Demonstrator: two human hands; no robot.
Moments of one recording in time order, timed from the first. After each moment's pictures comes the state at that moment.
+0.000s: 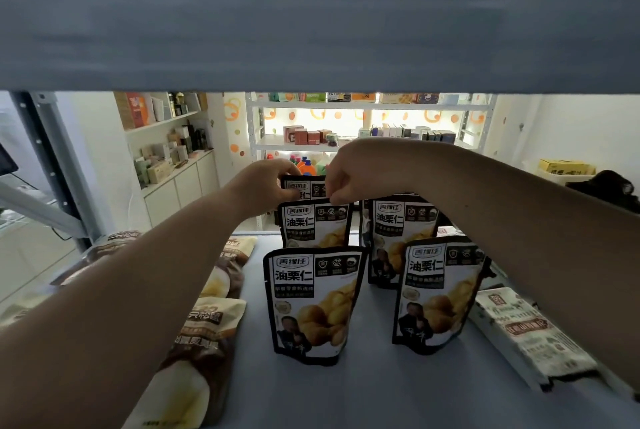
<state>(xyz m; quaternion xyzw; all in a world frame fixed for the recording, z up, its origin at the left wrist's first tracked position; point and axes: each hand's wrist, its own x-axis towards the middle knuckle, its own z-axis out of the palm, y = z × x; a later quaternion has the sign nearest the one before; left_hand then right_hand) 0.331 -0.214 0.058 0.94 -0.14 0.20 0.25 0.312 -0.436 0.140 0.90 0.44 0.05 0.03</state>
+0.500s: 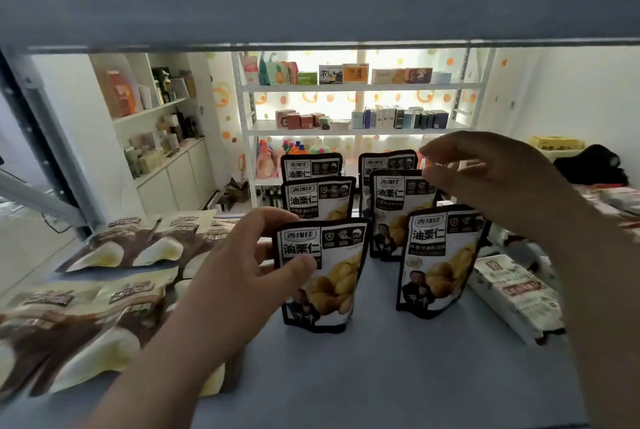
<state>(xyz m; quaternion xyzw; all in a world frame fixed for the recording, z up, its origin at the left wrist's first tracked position) 0.128 -0.259 0.027 0.85 -0.08 0.17 0.50 0.234 -0.549 0.085 0.88 0.25 0.23 -0.33</state>
